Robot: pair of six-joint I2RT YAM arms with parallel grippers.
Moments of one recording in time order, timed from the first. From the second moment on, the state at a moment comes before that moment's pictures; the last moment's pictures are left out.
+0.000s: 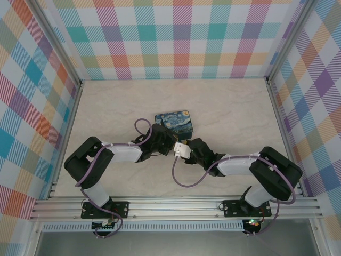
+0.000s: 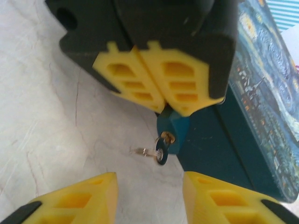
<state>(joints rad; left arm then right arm) -0.72 1.69 0.75 0.31 0.14 -1.57 0.87 1.51 0.50 0.38 0.20 -0.66</state>
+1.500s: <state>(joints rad) -0.72 1.69 0.75 0.31 0.12 -1.58 0.88 1.54 0.59 0.31 0.21 -0.21</state>
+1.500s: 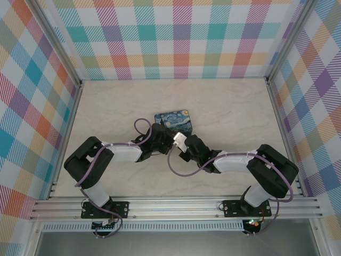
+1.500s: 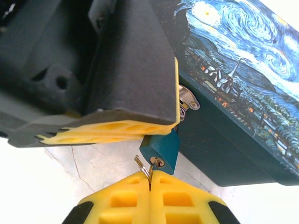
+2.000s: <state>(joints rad) -0.72 1.69 0.75 0.31 0.12 -1.58 0.84 1.54 0.58 0.33 0.09 0.08</state>
